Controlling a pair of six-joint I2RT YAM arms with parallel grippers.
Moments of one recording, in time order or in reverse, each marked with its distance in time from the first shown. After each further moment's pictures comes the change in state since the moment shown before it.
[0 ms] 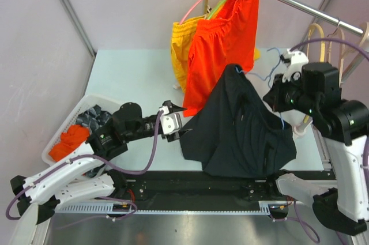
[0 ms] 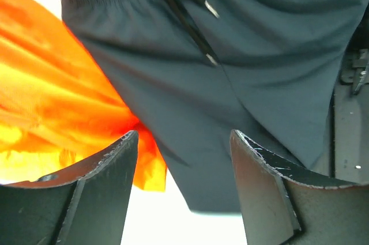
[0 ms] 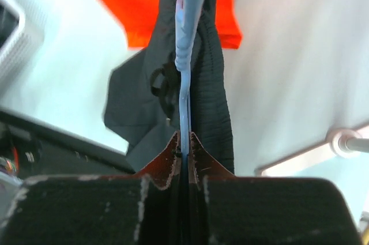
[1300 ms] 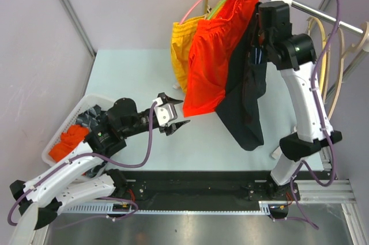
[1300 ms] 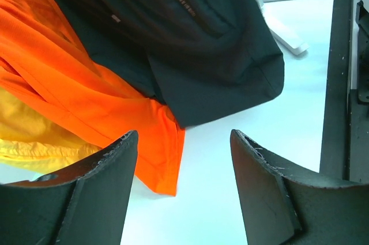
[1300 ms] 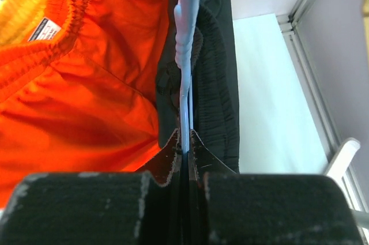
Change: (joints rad) left arm 0.093 0.007 0.013 0.050 0.029 -0.044; right arm 0.047 0.641 0.633 0.162 0.602 0.143
